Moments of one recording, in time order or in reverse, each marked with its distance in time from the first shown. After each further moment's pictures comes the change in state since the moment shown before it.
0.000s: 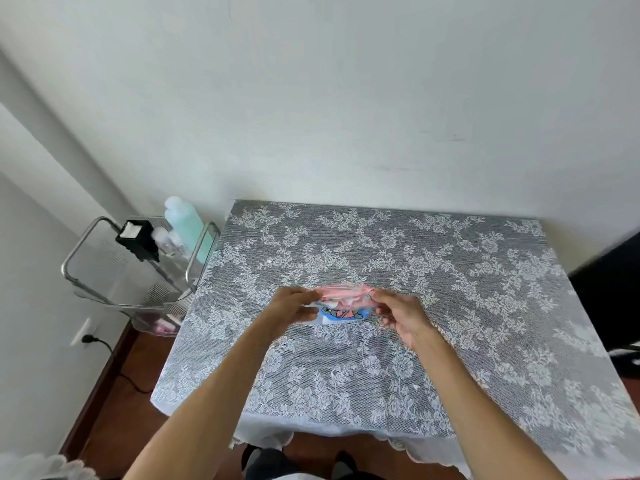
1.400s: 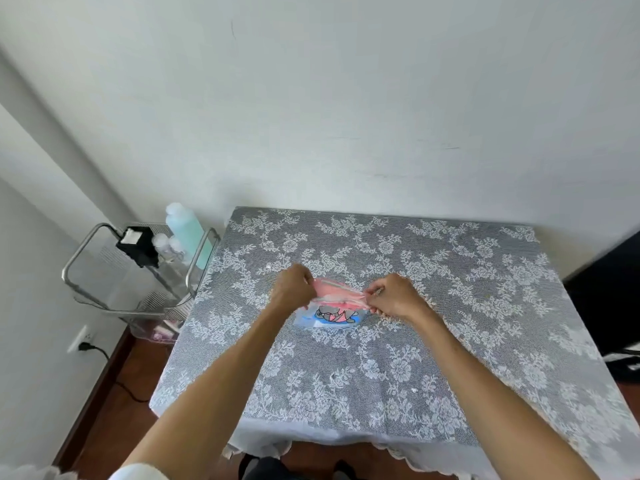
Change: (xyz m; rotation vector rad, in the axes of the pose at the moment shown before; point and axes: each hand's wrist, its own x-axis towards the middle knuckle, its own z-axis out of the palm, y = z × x) left_hand 0.005 0.040 0.019 0.912 0.260 0.280; right_hand -0.009 -0.046 0.015 -0.993 -0.100 -0.252
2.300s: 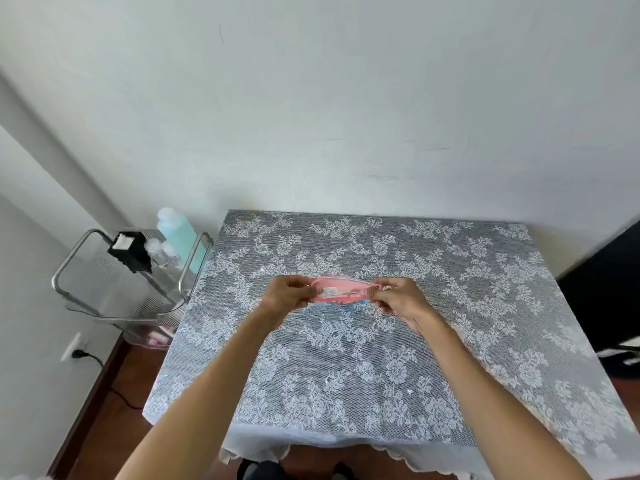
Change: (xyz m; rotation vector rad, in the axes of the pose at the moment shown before) left_hand -0.013 -0.007 -0.002 -0.848 -0.199 -0.127; right_hand -0.004 0.018 -0.012 0.610 0.030 0.122
